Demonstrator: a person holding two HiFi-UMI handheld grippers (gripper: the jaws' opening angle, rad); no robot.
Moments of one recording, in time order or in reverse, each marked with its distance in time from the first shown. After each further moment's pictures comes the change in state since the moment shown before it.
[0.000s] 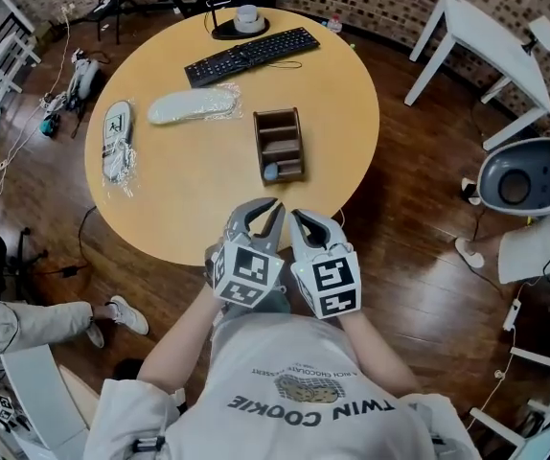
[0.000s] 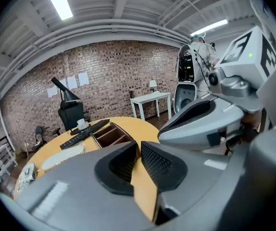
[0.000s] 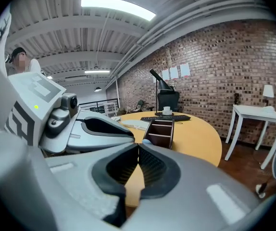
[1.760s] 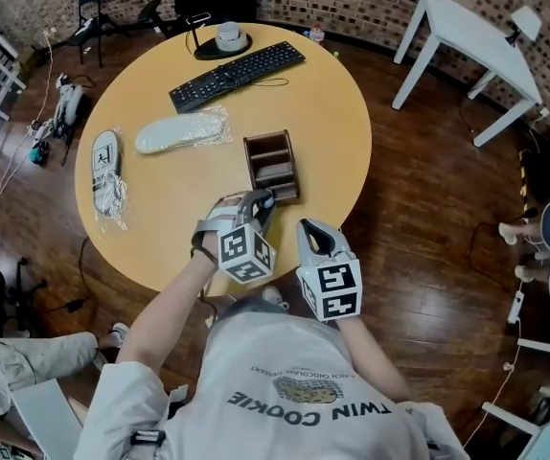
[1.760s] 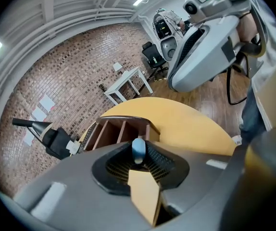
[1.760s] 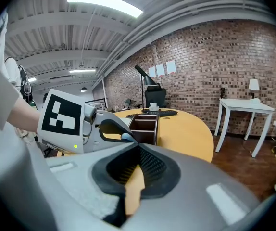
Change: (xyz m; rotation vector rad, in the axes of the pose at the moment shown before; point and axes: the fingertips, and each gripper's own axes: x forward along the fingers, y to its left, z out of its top) left arm 0.094 0.033 -0.044 0.600 0.171 -0.135; right arm 0.029 -0.047 -0.017 0.094 0.022 -0.136
